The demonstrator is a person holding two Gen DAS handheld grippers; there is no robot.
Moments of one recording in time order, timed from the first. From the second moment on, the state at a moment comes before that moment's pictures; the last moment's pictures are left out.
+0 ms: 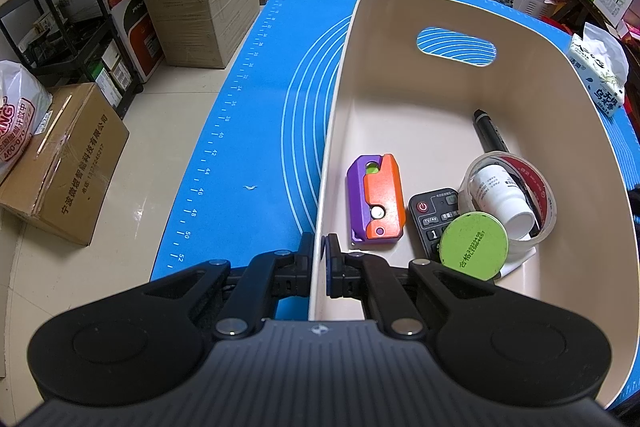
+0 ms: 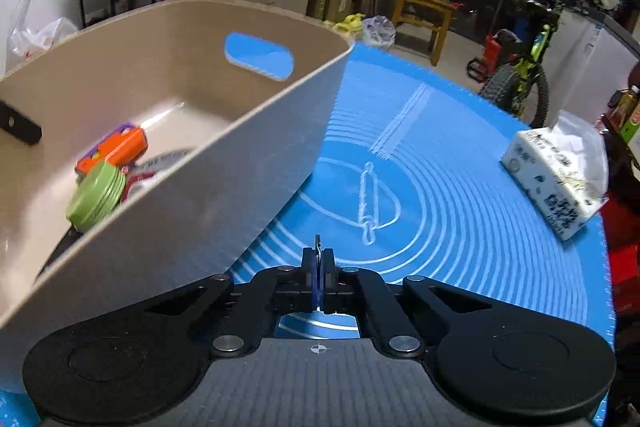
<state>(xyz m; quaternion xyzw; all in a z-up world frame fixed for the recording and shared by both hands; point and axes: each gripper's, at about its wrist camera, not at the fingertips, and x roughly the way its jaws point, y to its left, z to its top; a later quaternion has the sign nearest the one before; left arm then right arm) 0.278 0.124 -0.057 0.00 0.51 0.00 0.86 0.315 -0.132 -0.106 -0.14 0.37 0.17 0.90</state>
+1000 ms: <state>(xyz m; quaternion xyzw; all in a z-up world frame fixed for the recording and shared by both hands) 0.279 0.123 -0.056 0.00 0.51 0.00 0.86 0.284 -0.119 0.024 -0.04 0.20 0.17 0.96</state>
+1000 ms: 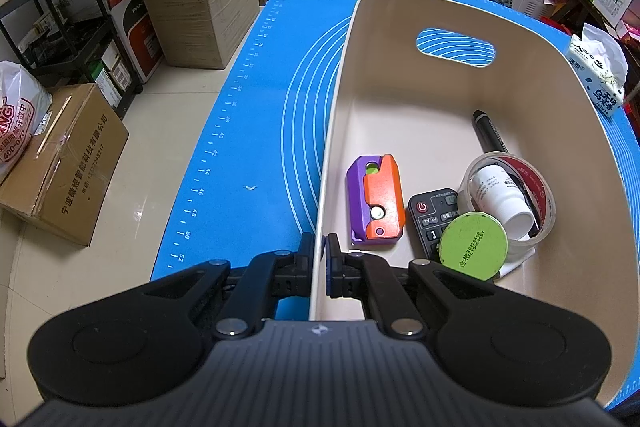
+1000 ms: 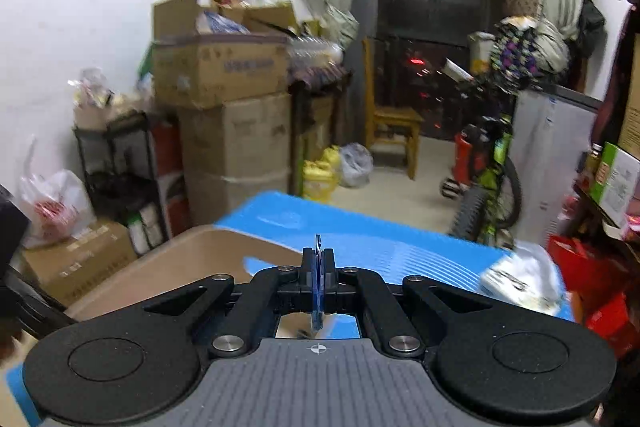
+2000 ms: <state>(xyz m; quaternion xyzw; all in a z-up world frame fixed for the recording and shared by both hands) 0.278 0.123 -0.054 0.00 0.51 0.00 0.86 0.285 -0.024 -0.048 -0.08 0.36 0.25 0.90</state>
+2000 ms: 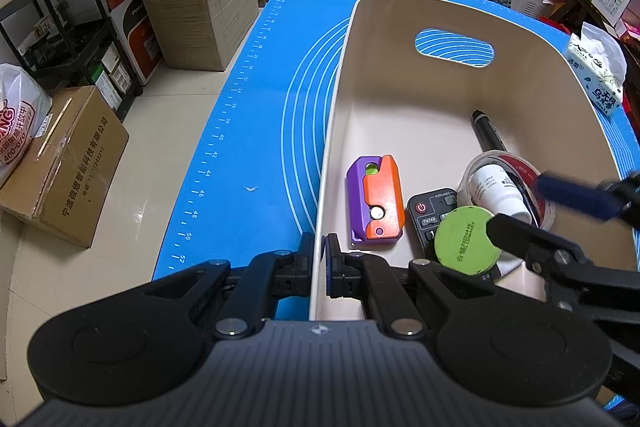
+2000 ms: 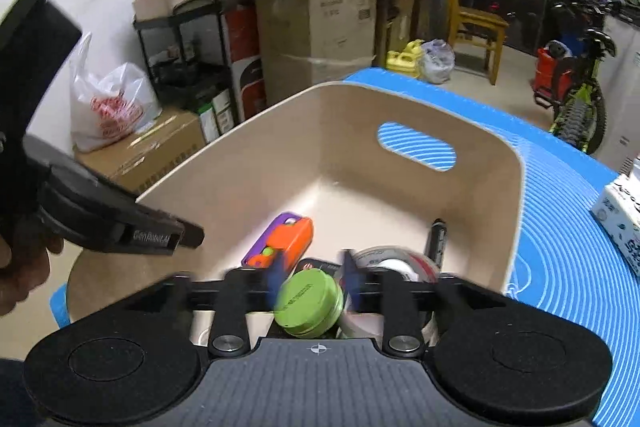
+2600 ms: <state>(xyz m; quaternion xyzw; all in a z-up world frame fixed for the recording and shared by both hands) 0.252 0.097 -0.014 0.02 0.45 0.00 0.89 0.251 -0.070 -0.017 -0.03 0.33 0.17 0.93</state>
